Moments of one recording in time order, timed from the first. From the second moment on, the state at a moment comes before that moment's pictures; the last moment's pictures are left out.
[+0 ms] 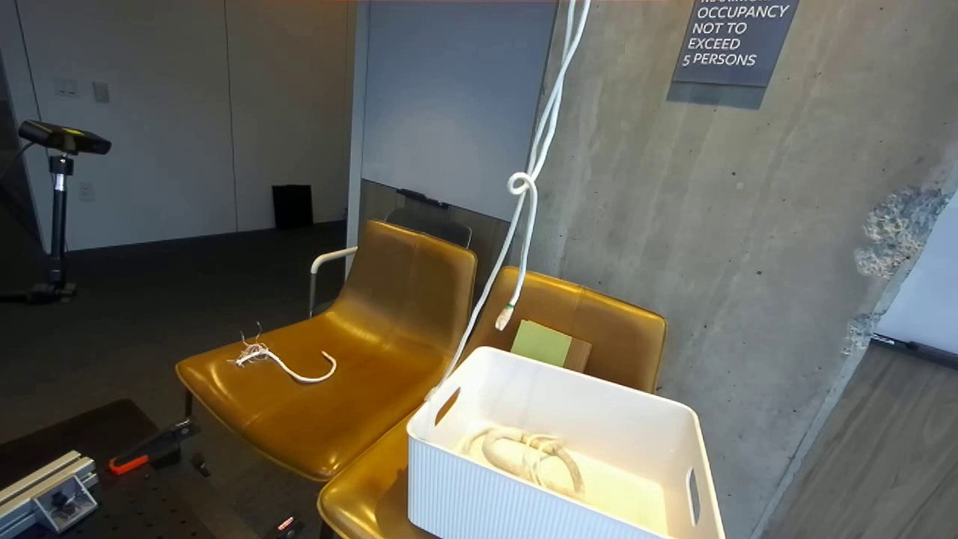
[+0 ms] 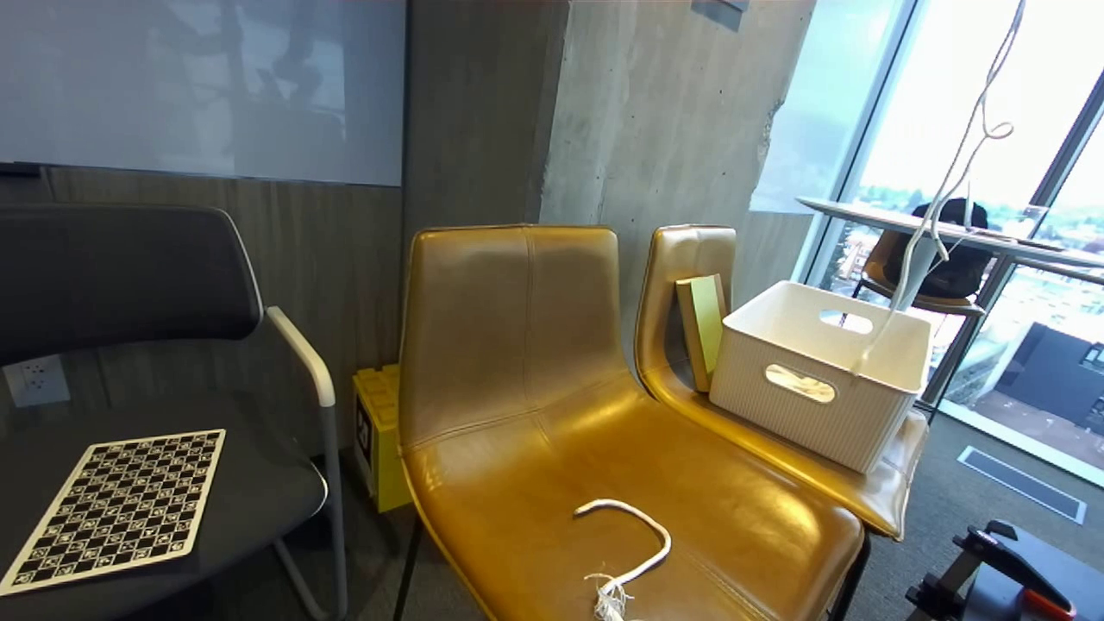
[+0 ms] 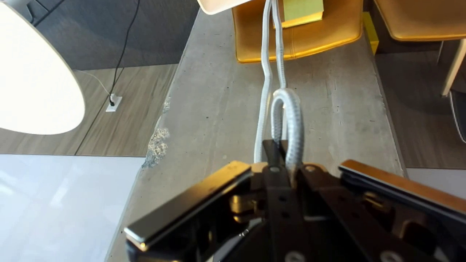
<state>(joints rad) -0.34 0.33 -0.13 -0.44 0.05 1.39 -0.26</state>
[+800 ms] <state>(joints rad) -0.34 0.37 -0.12 -0.46 0.04 1.39 -0.26</state>
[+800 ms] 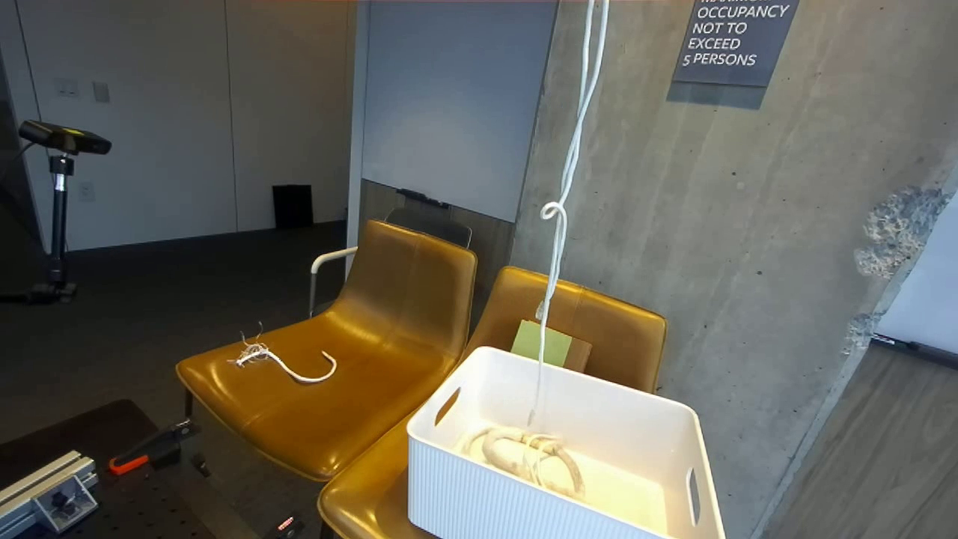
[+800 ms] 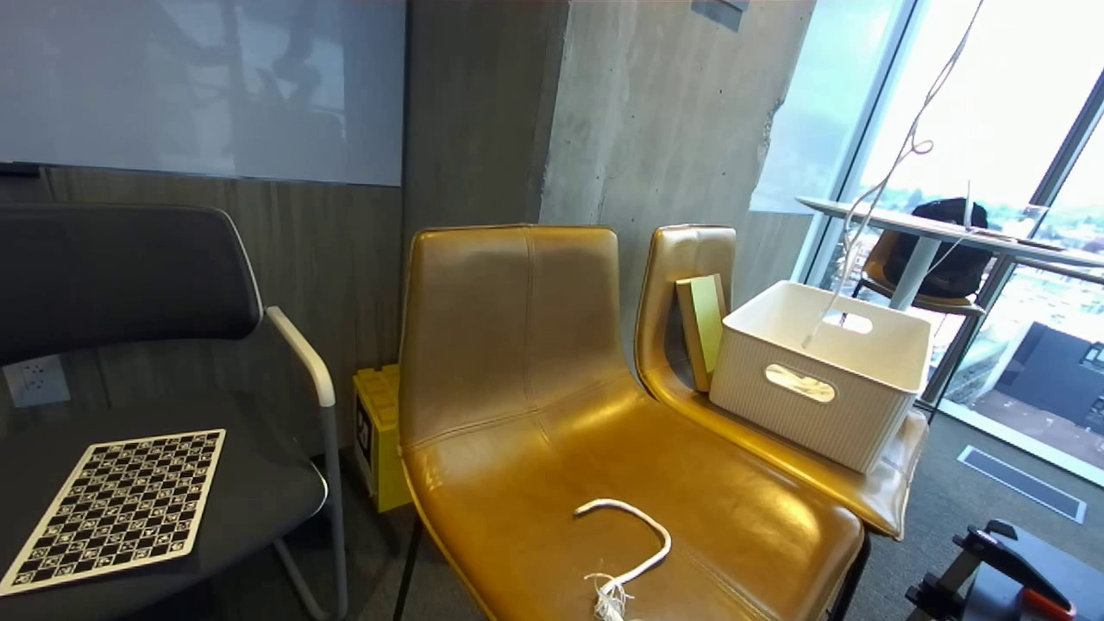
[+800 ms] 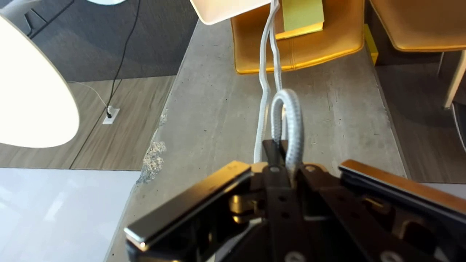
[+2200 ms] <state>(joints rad) -0.41 0.79 -0.09 -0.45 0.04 1.05 -0.34</state>
